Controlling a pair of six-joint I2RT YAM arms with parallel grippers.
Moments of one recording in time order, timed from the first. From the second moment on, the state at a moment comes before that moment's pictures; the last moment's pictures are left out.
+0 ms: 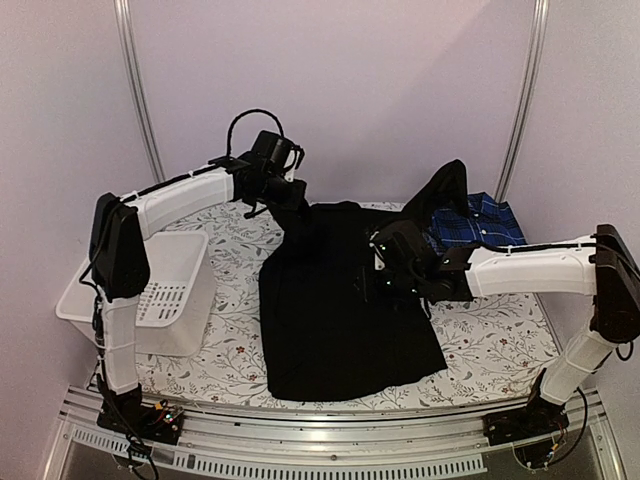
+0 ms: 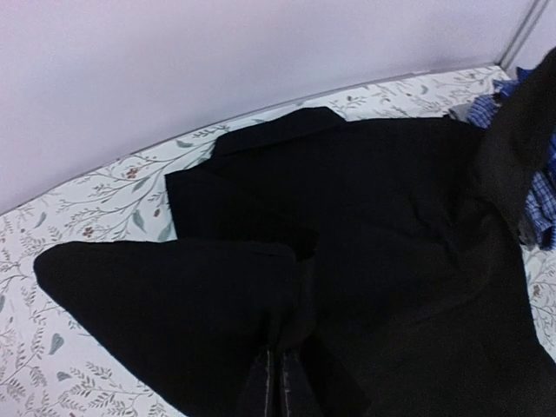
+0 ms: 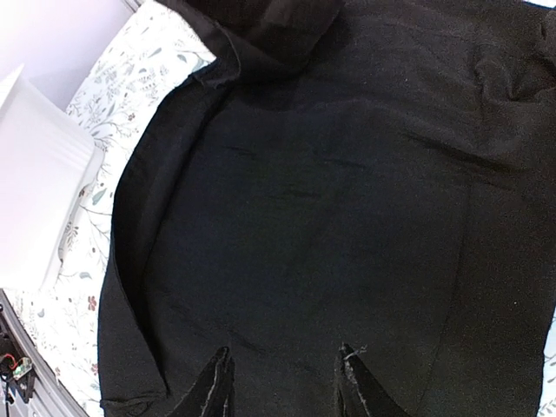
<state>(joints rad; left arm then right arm) -0.60 2.11 1.94 -0.54 -0.20 -0.16 0.94 1.64 1.07 -0.17 0.19 0.60</state>
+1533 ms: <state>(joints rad) -0.65 1.93 1.41 -0.31 0.43 -0.09 0.81 1.68 1.10 -0.13 0.18 0.53</state>
